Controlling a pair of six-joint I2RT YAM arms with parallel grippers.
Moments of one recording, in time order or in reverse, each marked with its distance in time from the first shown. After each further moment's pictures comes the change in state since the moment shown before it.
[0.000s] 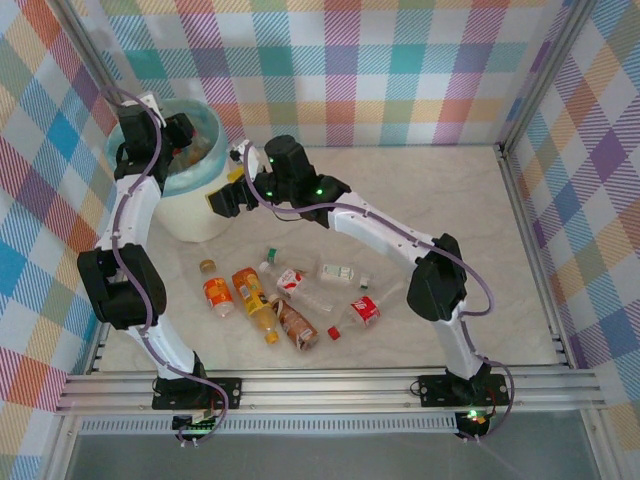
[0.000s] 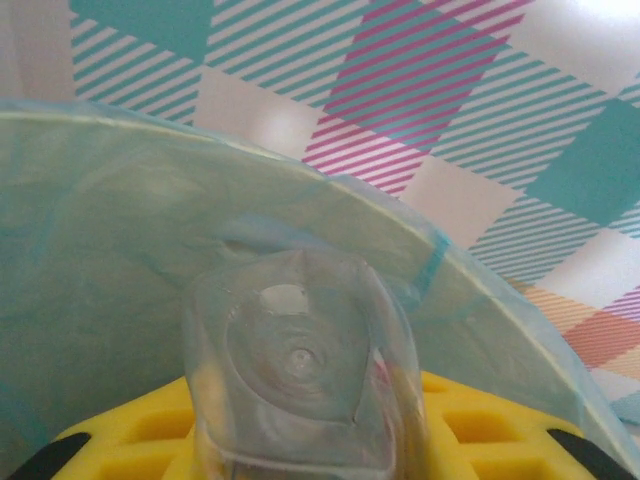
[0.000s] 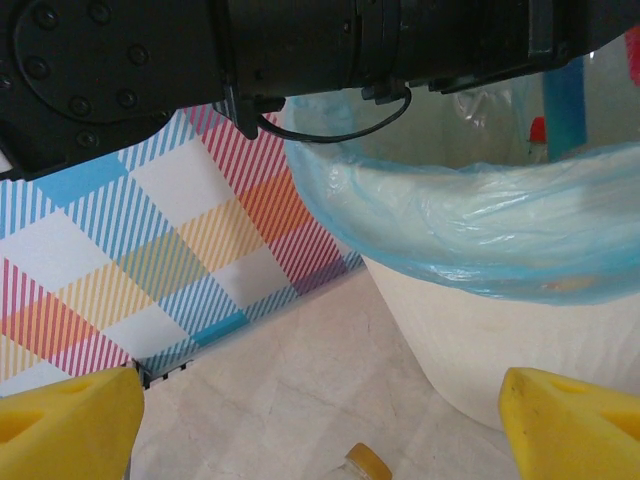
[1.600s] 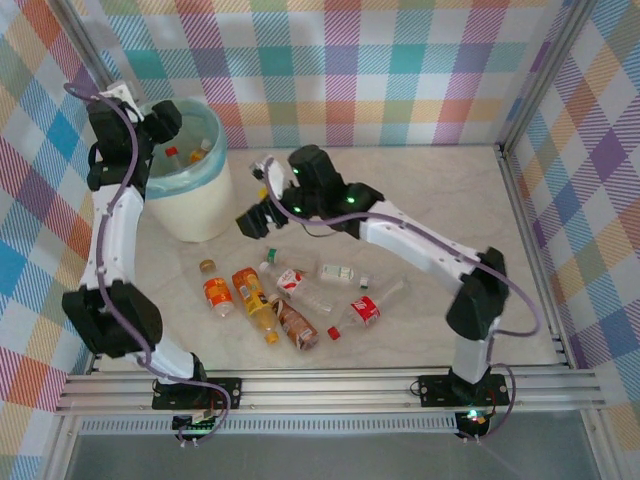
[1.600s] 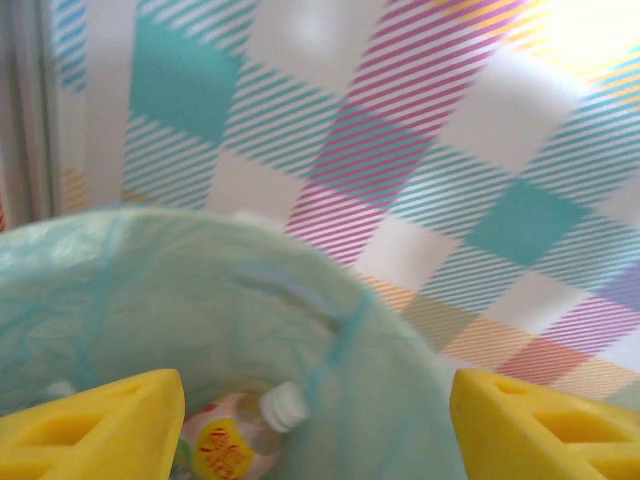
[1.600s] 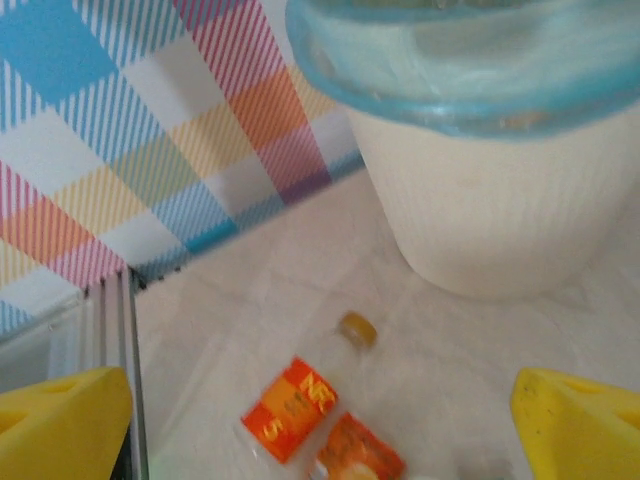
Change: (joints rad) left arm -0.014 -0.234 0.013 -0.161 -0.006 -0.010; right arm 0.000 -0.326 -0.331 -0.199 0.063 -0.127
